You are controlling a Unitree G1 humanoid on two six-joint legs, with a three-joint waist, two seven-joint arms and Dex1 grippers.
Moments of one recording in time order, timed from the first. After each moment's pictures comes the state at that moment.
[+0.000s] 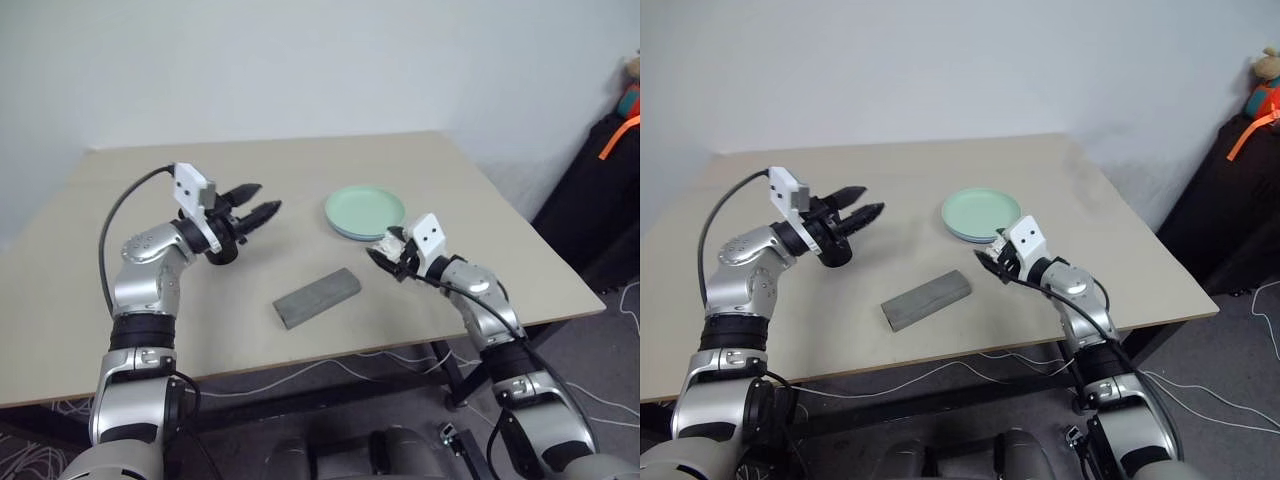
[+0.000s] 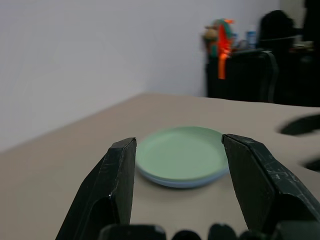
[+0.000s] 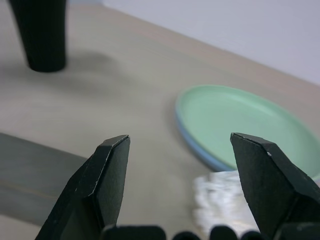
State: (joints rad) left arm -0.59 0.51 0.16 0.39 -0.37 0.19 -0.98; right arm -0.62 -0.28 0.14 0.46 0.05 0.07 0.61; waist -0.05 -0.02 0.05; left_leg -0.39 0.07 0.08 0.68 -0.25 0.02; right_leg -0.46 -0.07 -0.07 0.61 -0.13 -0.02
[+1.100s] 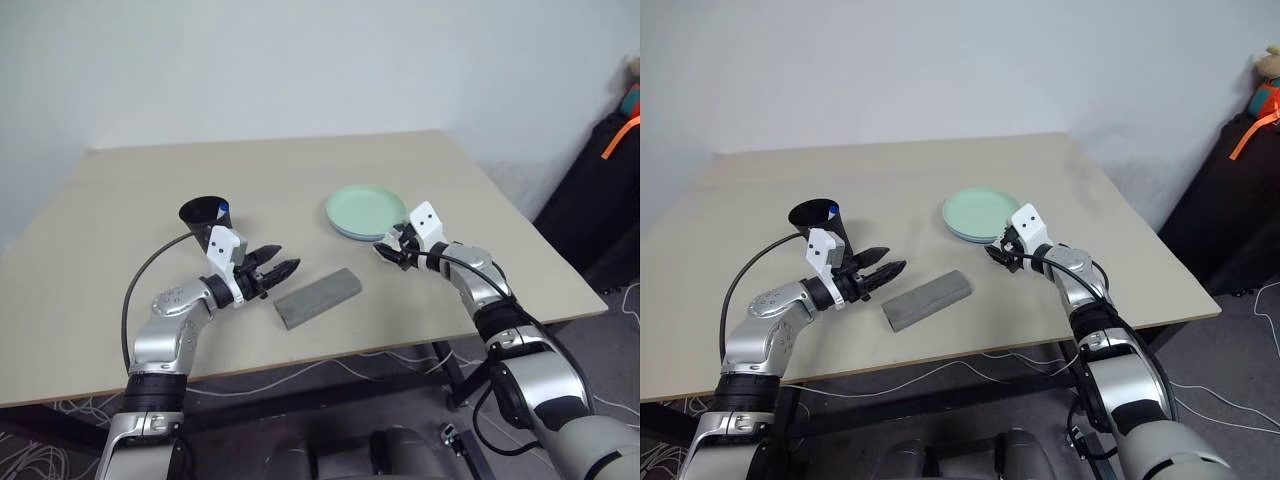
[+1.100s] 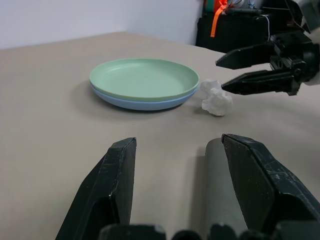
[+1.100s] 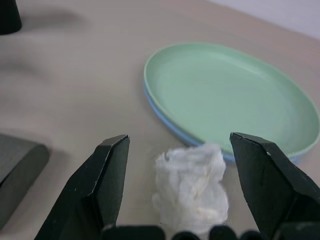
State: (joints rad) left arm -0.33 0.45 0.10 0.16 -0.37 0.31 -0.84; right arm -0.80 -0.24 0.09 0.86 0.01 0.01 0.66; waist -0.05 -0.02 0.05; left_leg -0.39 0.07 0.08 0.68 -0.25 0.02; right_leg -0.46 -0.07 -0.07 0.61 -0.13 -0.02
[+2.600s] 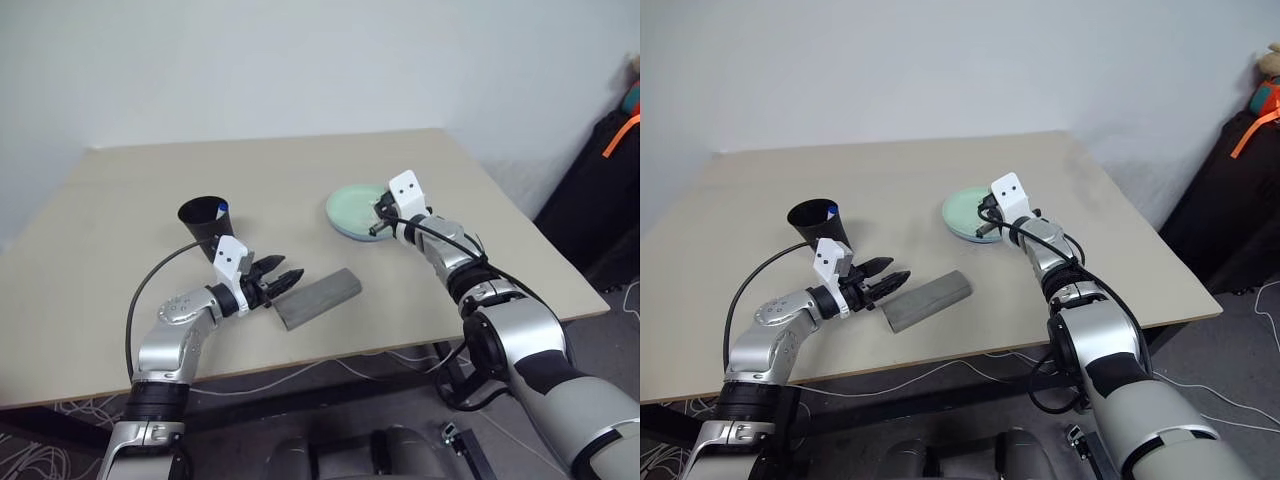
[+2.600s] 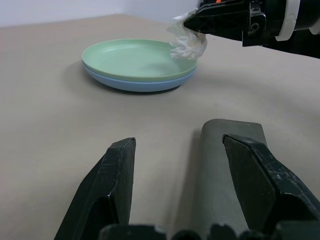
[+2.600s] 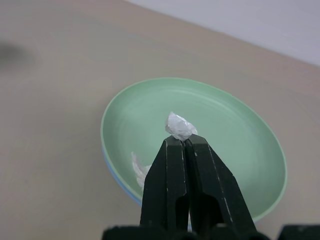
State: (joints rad) left arm -0.28 0.44 0.06 0.12 -0.37 0.33 -0.80; right arm -1.14 -0.12 0.01 1.32 -0.06 -0.10 0.42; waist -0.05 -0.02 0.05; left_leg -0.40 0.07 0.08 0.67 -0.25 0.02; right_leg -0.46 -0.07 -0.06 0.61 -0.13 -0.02
